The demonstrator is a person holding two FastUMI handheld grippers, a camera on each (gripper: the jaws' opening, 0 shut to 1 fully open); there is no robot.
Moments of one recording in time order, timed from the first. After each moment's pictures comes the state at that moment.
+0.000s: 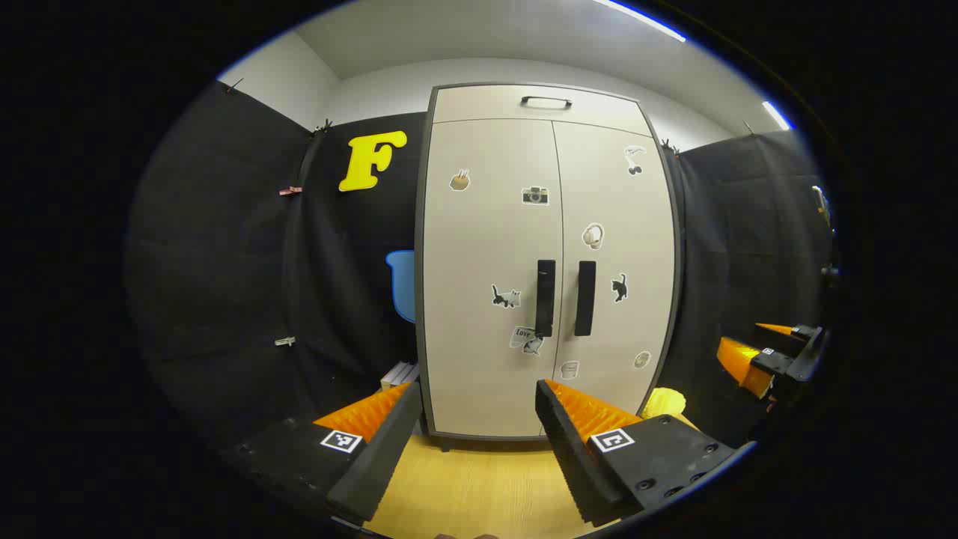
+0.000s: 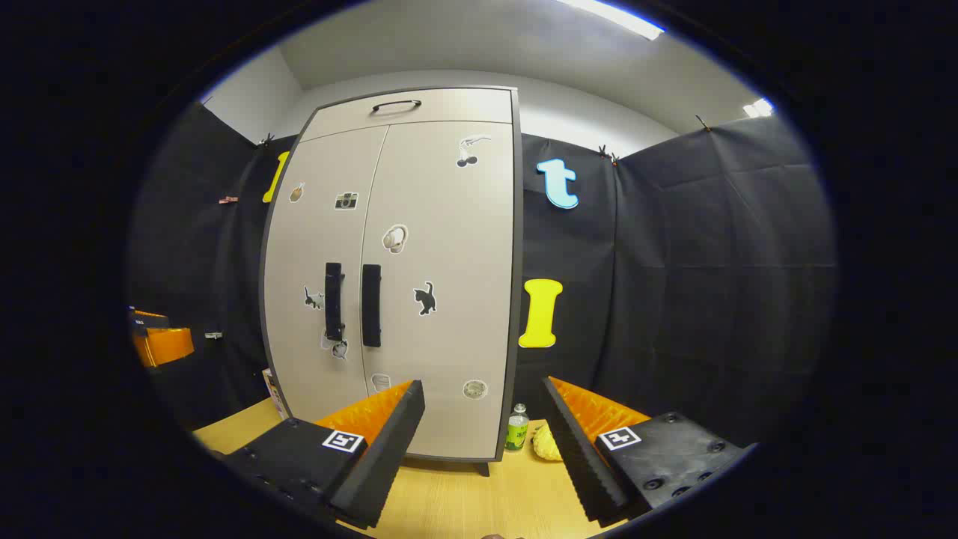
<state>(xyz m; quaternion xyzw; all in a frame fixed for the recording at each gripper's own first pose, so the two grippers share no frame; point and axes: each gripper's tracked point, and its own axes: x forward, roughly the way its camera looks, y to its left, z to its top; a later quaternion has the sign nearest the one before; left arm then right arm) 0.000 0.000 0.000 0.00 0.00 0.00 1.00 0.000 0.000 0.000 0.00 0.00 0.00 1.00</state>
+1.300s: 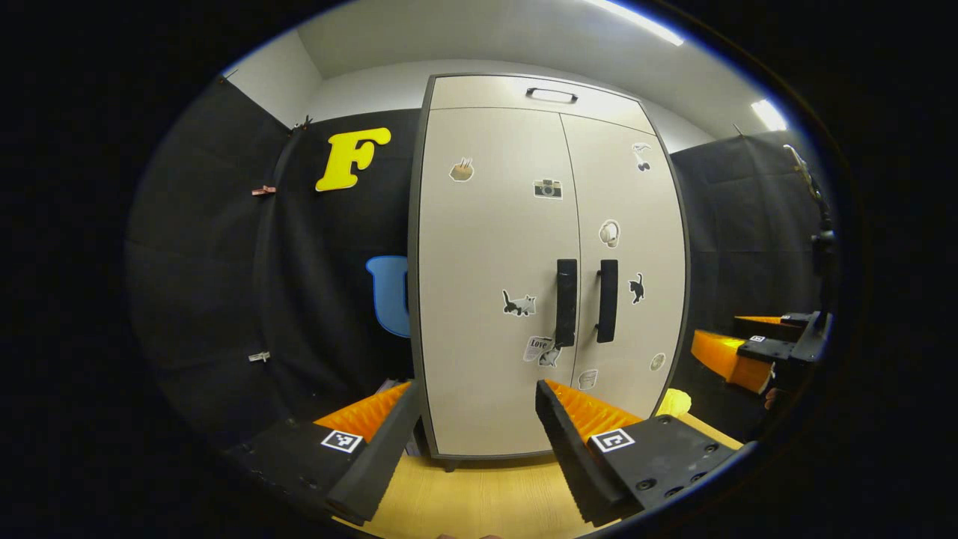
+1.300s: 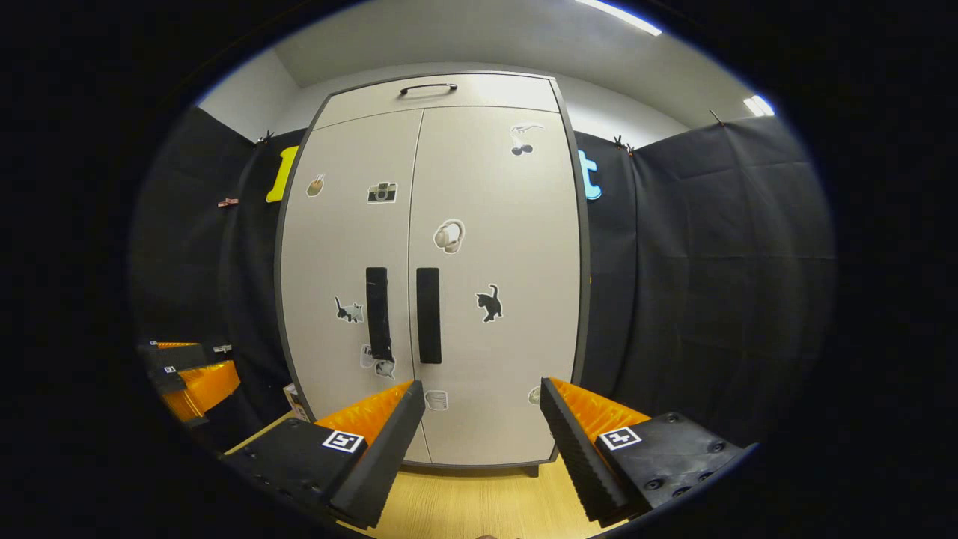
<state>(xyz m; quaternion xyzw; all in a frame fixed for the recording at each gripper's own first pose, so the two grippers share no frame) 0.070 0.040 -0.005 0.01 -0.02 -0.07 1.00 0.039 0.112 0.007 0.01 0.02 0.00 1.00</state>
